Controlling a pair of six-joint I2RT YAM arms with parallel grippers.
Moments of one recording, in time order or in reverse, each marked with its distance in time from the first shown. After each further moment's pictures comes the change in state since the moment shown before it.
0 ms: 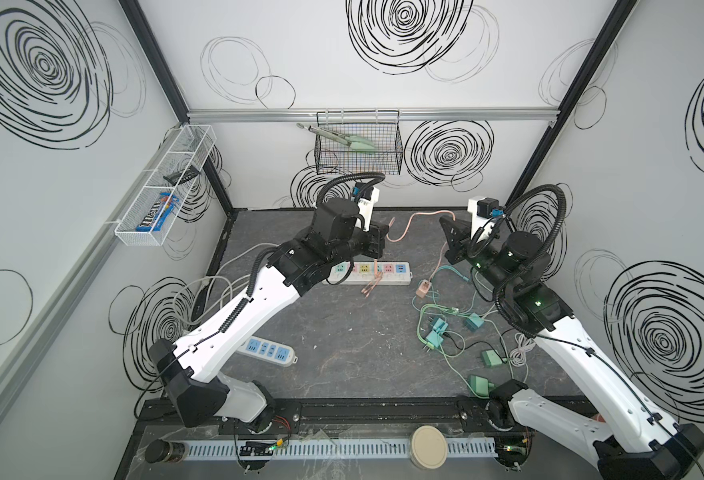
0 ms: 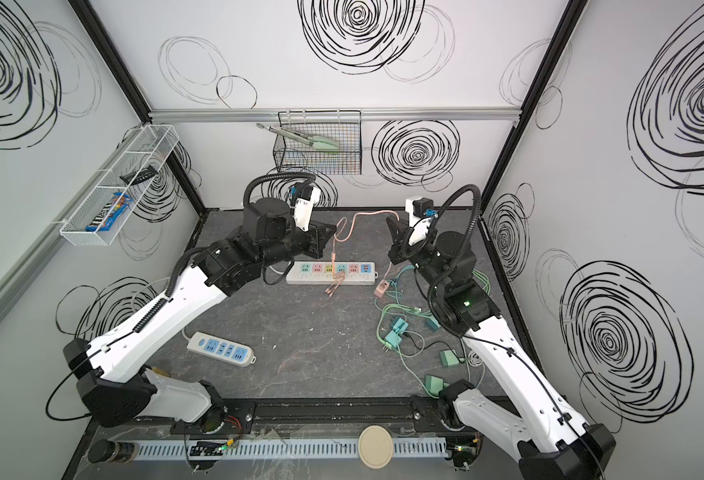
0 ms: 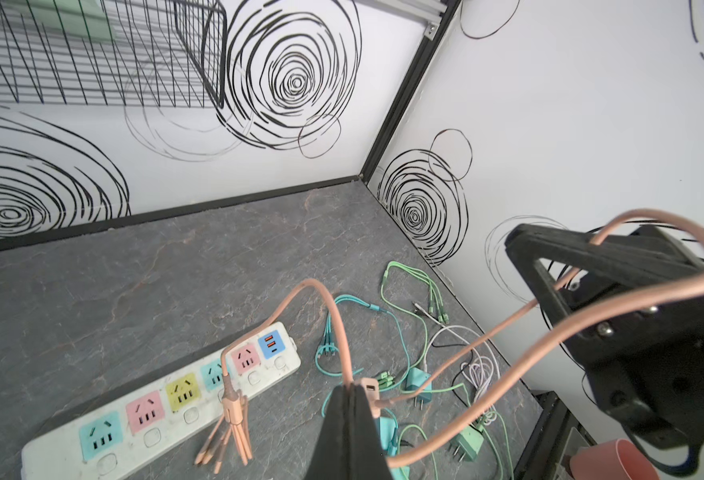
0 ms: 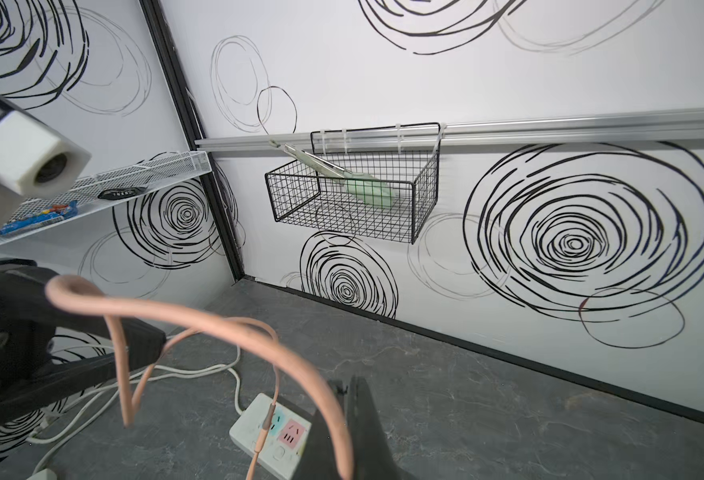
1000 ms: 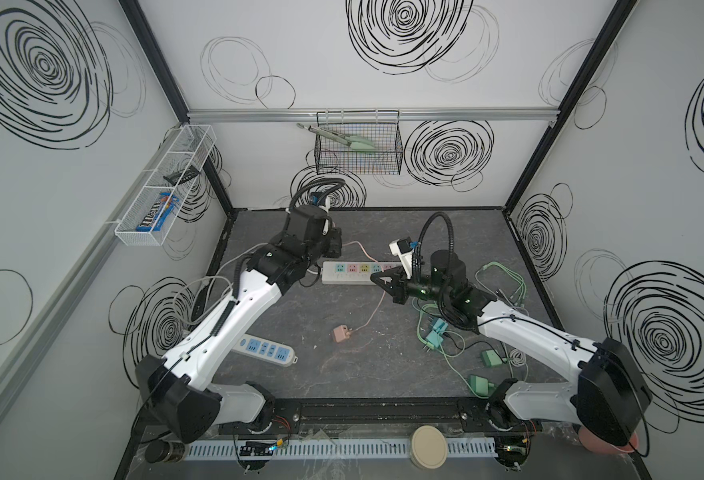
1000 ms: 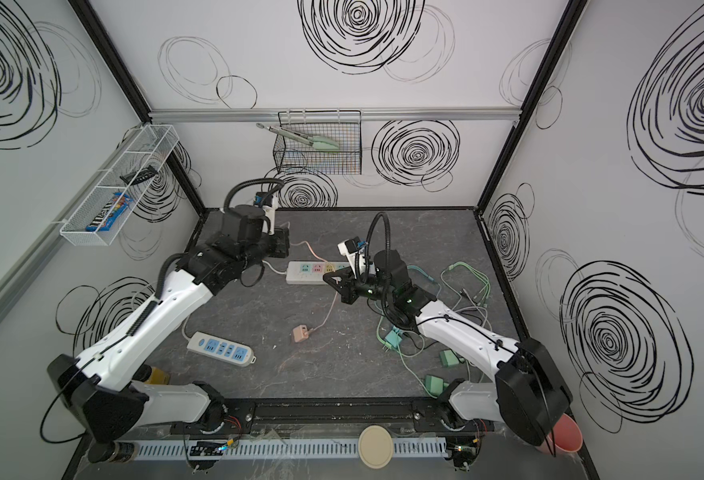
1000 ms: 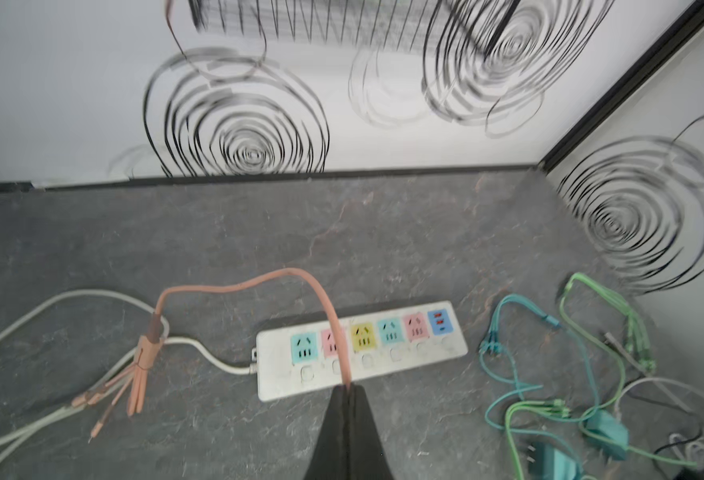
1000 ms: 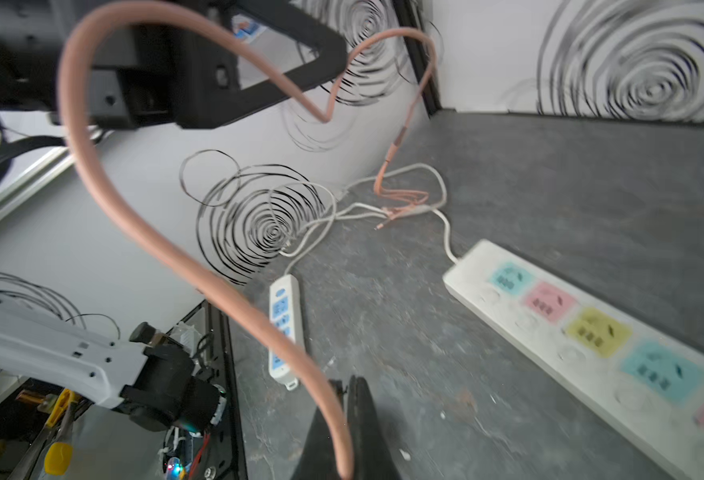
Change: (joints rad) left arm 0.212 -0.023 -0.235 -0.085 -0.192 0.051; right arm 0.166 0.347 -0.254 0.262 -0.471 0.311
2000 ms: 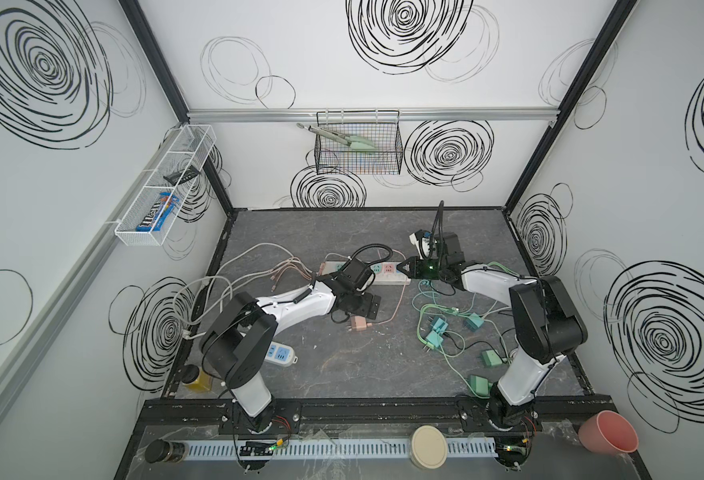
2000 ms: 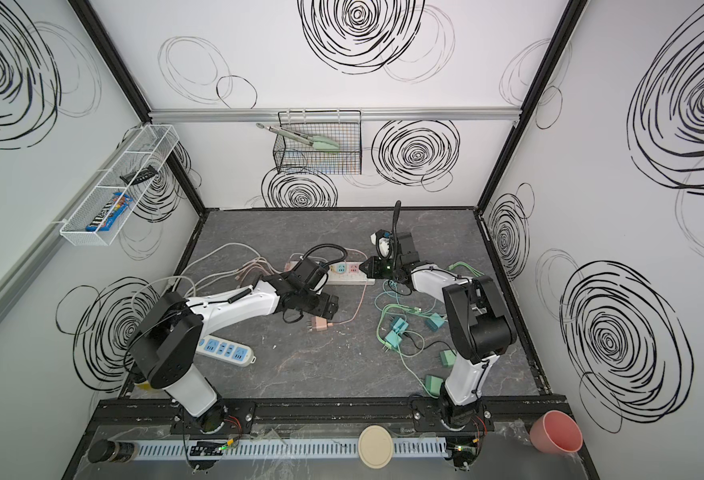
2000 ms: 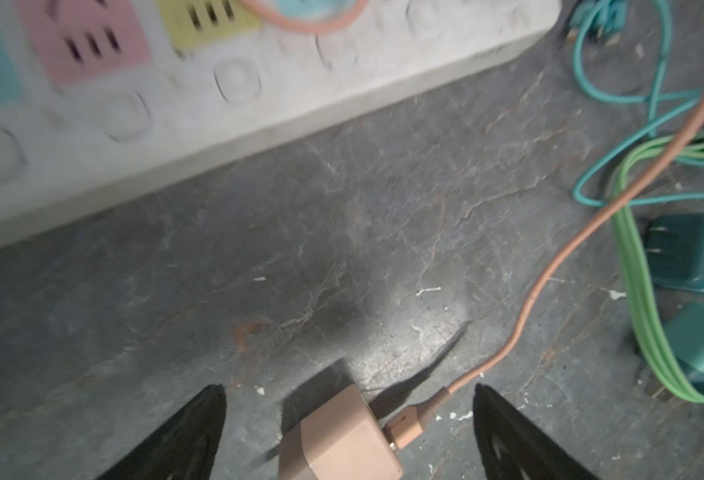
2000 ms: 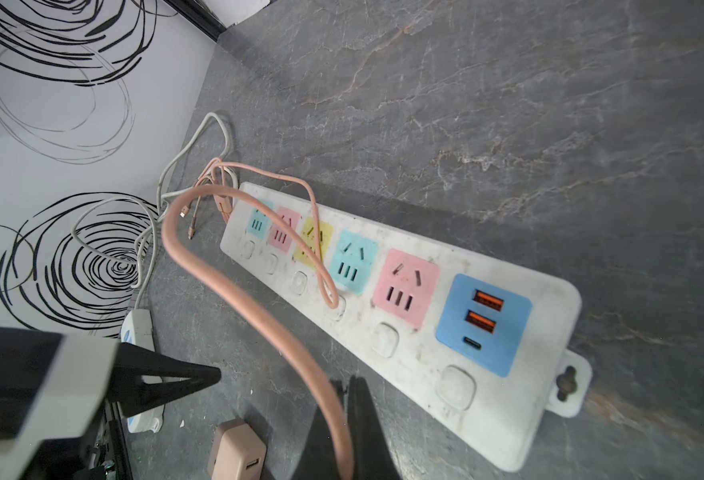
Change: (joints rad) left arm -0.169 0.305 -0.336 0.180 0.230 -0.067; right arm -0.296 0.431 0.230 -0.197 -0.041 -0.039
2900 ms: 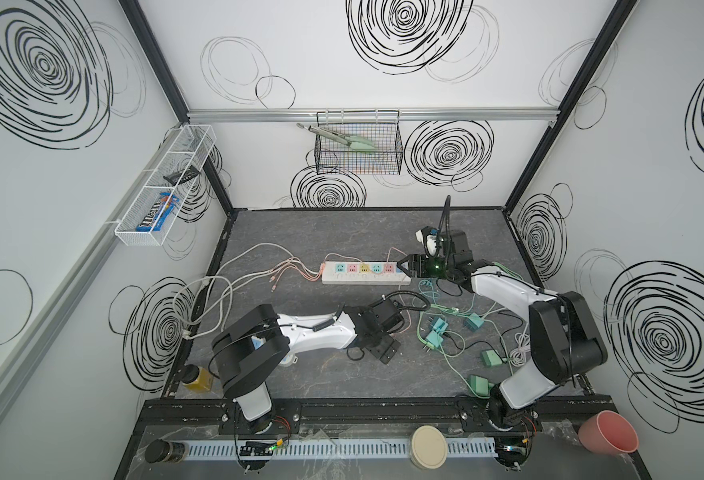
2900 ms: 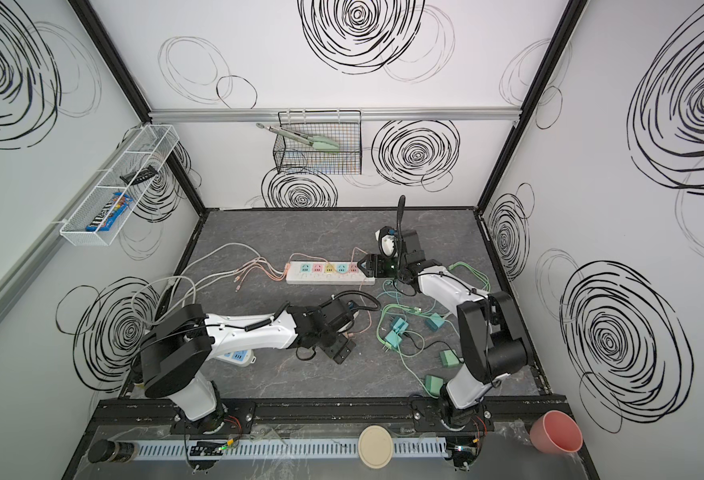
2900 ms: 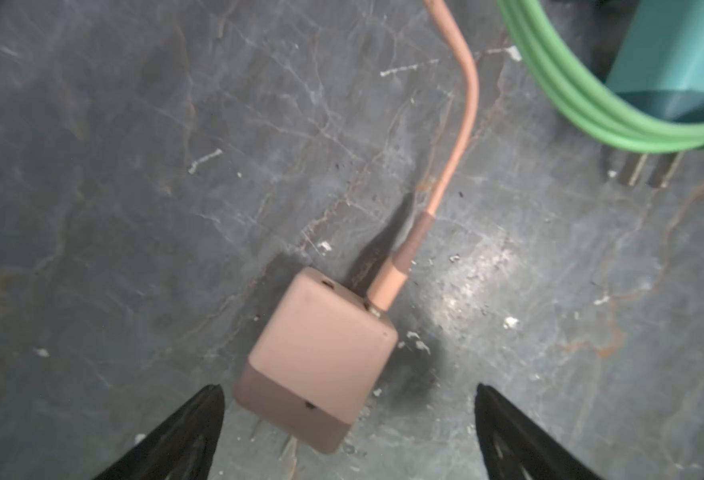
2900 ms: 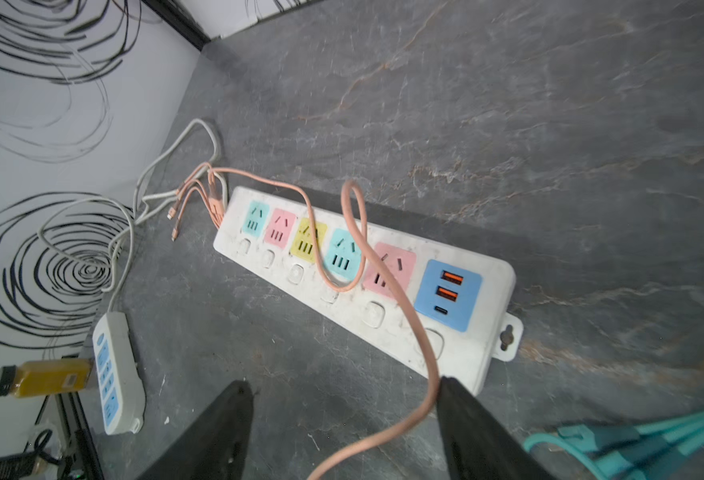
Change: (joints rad) left arm -0.330 0.005 -0.027 -0.025 -0.183 0.135; right arm -0.008 -0.193 -0.035 -0.131 0.123 -0.053
